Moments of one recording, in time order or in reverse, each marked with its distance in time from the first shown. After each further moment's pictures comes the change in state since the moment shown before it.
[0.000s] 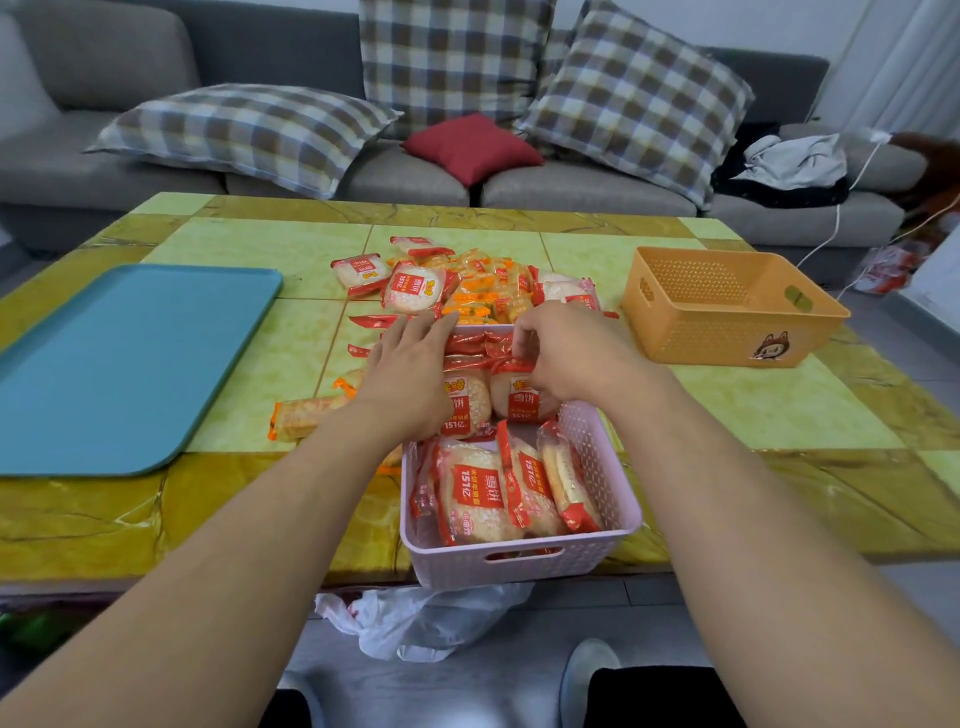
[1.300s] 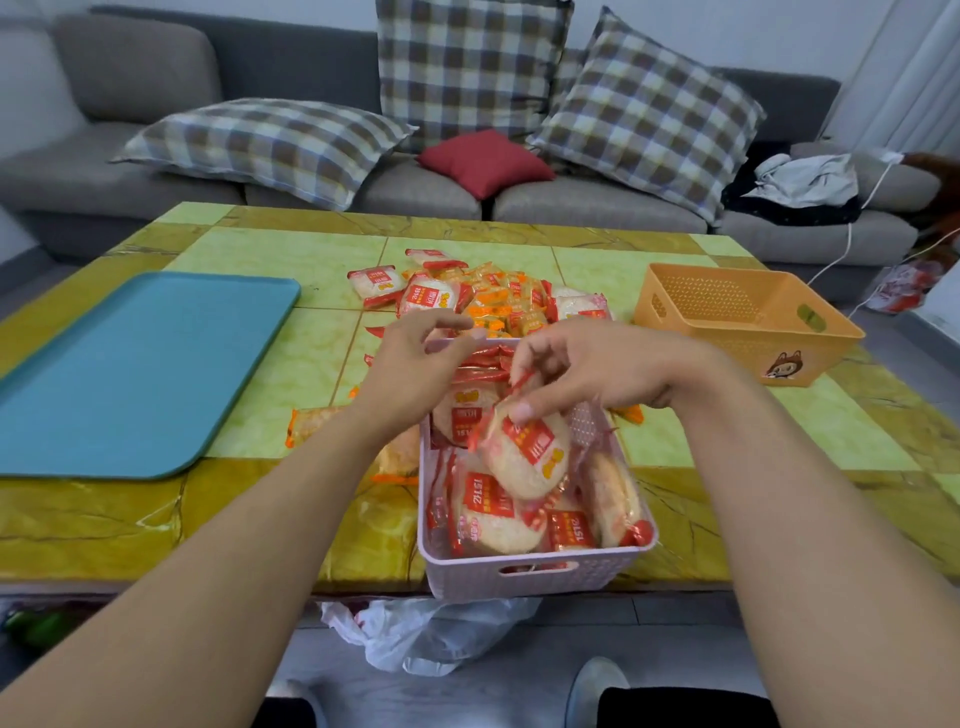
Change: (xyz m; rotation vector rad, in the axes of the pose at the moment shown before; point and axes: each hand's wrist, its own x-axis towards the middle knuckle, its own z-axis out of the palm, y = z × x) left_hand -0.012 -0.001 -0.024 -0.788 0.215 -0.016; right_hand -0.014 0.009 -0.031 0.694 -0.522 -0.249
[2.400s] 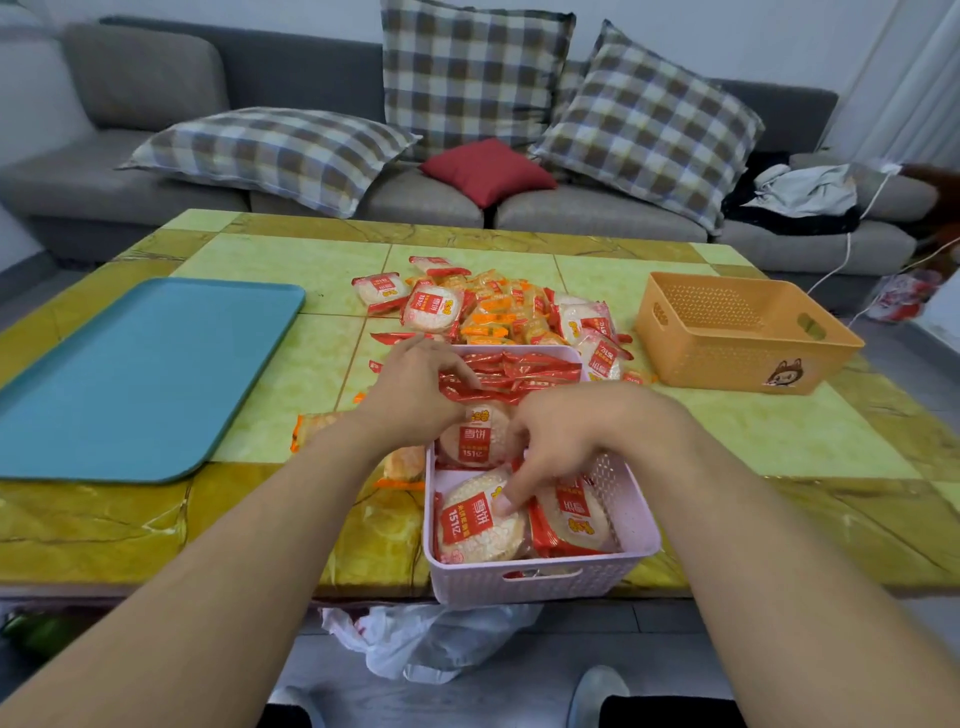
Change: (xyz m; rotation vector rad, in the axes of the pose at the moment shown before) left_hand 0.007 -0.015 -0.005 0.462 -0.209 0.074; right_hand 0.011 -0.024 0.042 -0.621 -0.208 0.343
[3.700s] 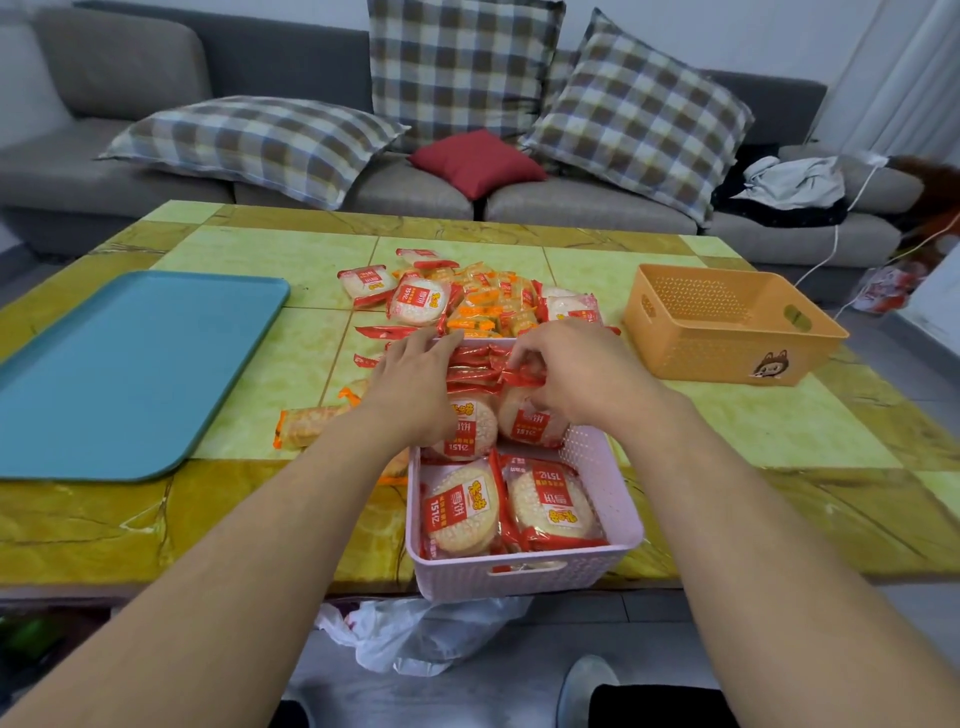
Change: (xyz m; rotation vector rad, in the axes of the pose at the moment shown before) left_hand 0.003 0.015 0.012 0.338 -0.137 -0.147; right_hand 0.022 0.041 0.002 -0.062 0.748 0.055
